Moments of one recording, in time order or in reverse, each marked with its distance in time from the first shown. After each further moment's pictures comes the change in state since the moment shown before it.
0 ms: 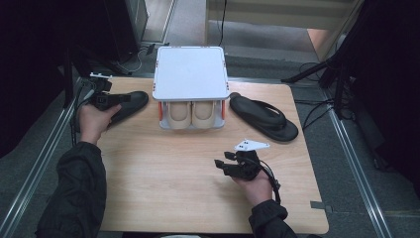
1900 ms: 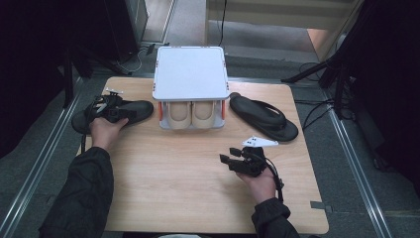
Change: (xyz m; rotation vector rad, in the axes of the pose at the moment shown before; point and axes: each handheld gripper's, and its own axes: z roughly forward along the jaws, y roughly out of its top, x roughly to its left) left arm 0.004 -0.041 0.042 0.128 0.043 -0.048; right arm -0.016 0.003 -0.008 -0.055 -0.012 0.081
